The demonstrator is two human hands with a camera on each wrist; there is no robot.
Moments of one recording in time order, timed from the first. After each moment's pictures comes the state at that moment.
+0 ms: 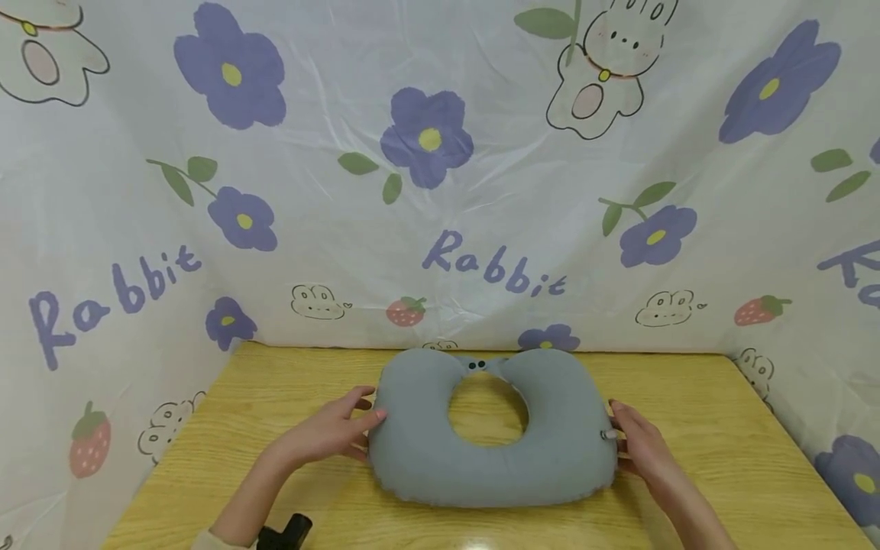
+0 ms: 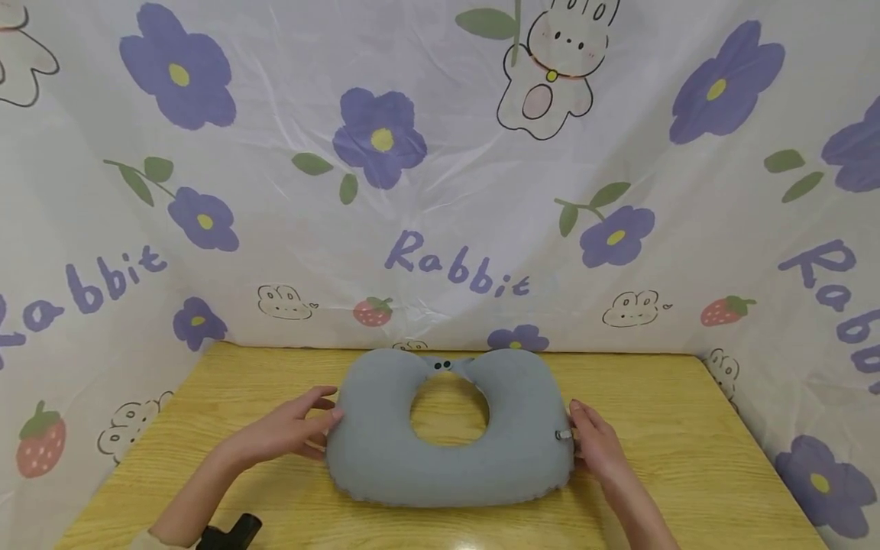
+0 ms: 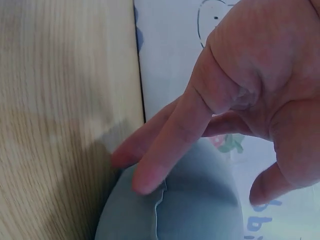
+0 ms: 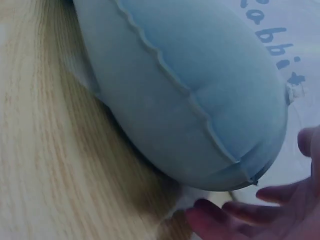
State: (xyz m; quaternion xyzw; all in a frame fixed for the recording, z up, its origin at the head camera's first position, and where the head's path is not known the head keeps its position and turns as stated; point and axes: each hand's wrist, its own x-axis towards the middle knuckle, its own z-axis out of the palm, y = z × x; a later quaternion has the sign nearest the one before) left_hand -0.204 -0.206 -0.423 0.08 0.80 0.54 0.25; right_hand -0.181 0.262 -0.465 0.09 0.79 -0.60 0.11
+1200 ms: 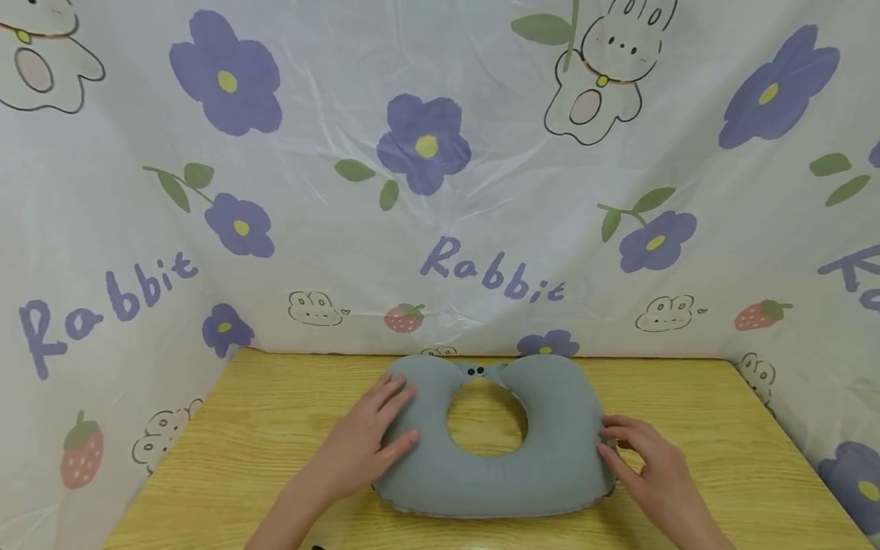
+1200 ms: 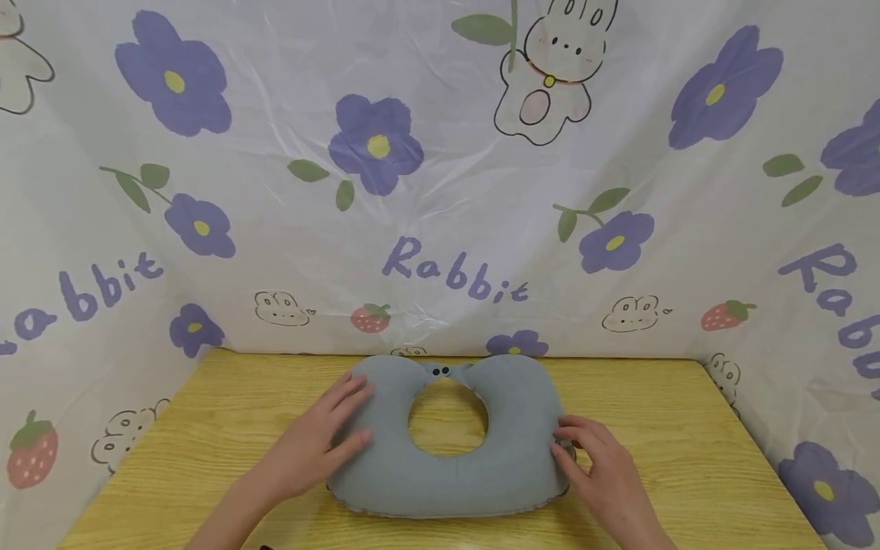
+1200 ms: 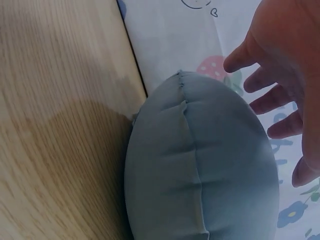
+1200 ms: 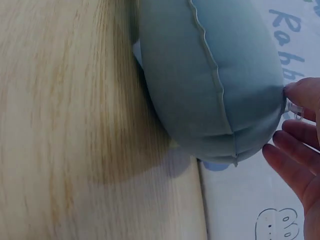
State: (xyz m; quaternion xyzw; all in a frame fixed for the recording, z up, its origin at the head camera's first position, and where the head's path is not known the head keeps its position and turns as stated) left_hand -0.187 -0.162 -0.434 0.28 0.92 0.24 -0.09; right_hand -0.150 0.253 -0.461 -0.19 0.89 -0.29 -0.30
